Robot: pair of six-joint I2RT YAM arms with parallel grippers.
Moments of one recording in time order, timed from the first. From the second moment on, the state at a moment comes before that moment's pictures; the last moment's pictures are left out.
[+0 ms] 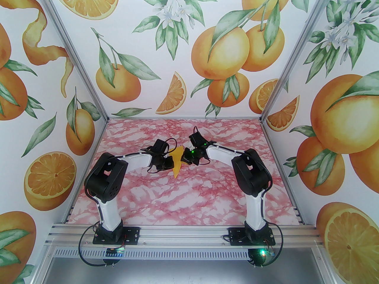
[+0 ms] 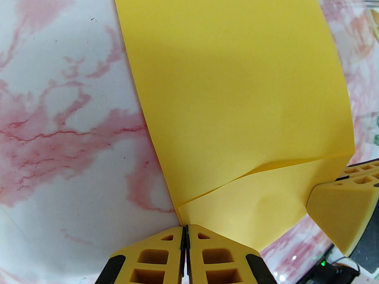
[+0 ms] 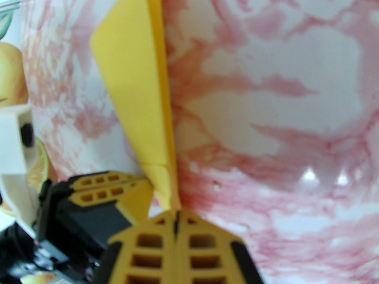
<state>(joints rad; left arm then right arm) -0.50 1.89 1.10 -0.33 0.25 -0.60 0.55 2.05 1.40 -0.43 -0.46 0.88</state>
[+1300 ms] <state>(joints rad) -0.52 1.90 1.12 -0.35 0.21 -0.60 0.58 2.12 1.49 -0.33 -0.48 1.03</state>
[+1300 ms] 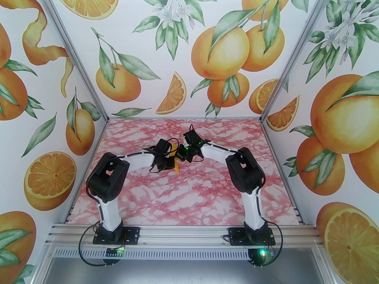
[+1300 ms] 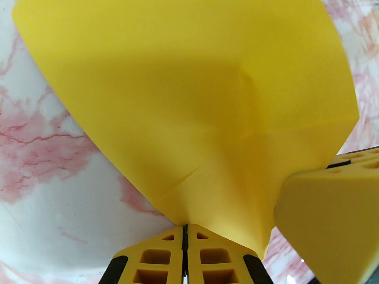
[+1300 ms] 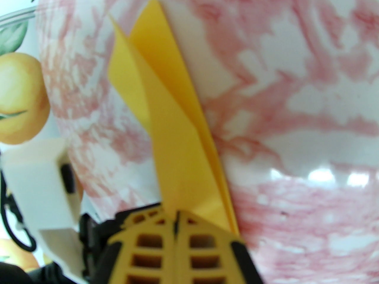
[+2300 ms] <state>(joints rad) -0.50 1.87 1.05 -0.26 0.25 -0.60 0.59 2.19 1.49 -0.29 -0.49 1.04</state>
